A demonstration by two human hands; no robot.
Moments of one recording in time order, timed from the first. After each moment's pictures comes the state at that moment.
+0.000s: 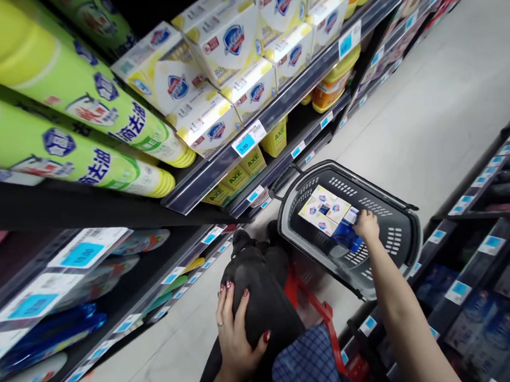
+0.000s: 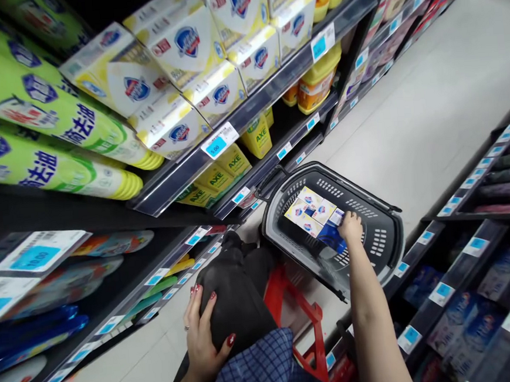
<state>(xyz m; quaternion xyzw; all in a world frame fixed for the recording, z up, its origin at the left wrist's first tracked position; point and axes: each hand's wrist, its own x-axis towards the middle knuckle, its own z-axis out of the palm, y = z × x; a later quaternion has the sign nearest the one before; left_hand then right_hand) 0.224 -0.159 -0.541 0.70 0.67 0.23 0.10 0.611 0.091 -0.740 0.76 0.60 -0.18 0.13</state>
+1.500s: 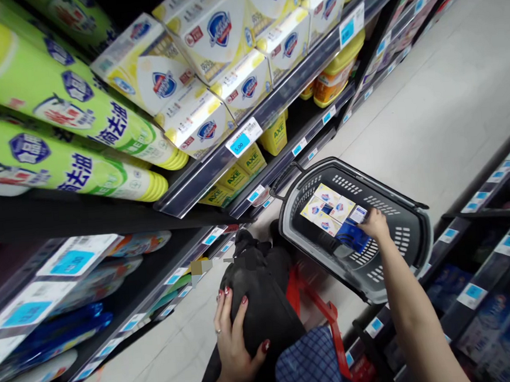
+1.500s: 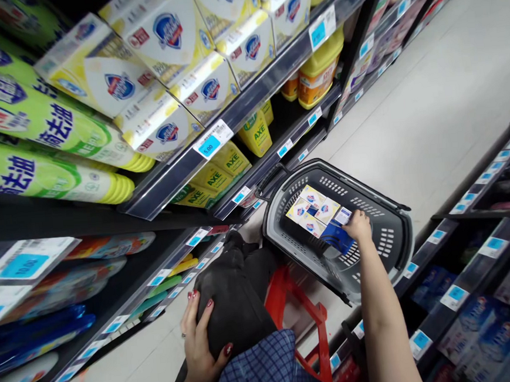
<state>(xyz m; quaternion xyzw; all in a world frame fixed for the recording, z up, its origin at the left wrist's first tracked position) 0.226 -0.160 -0.540 0.70 0.67 0.22 0.09 0.638 0.096 -0.764 0.75 0.62 -0.20 0.14</state>
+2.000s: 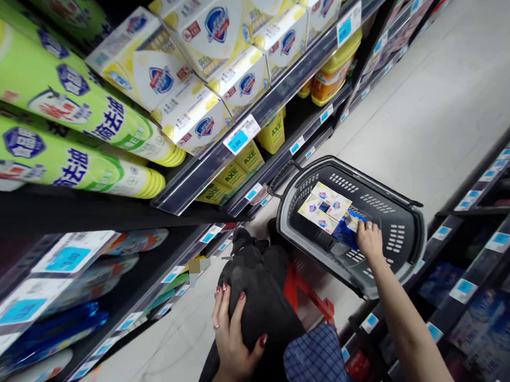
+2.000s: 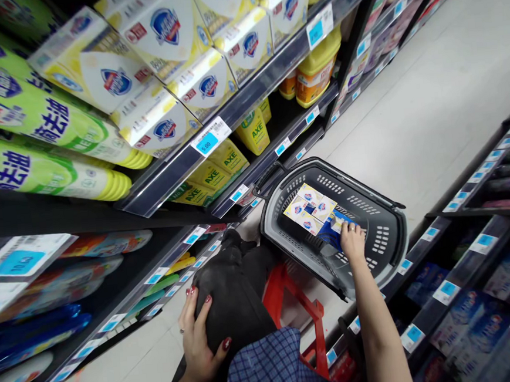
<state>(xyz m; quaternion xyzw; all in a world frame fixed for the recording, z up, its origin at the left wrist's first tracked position) 0.226 -0.161 -0.541 0.69 0.68 0.23 0.10 0.617 0.030 -0.748 0.67 0.72 -0.03 0.18</state>
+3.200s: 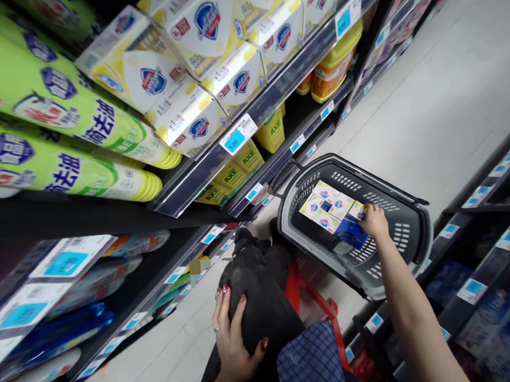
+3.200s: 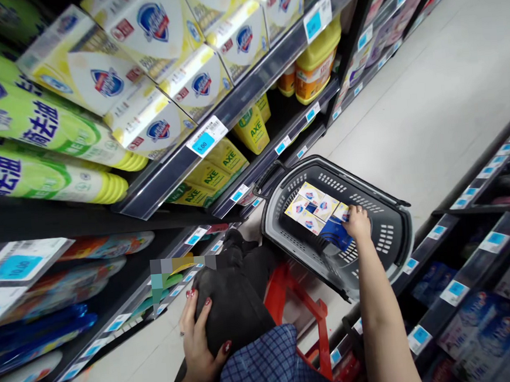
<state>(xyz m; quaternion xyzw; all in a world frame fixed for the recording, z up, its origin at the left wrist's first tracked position) 0.228 -0.157 -0.537 0.70 0.67 0.23 0.09 0.639 0.091 -0.764 0.72 0.67 -0.16 0.10</state>
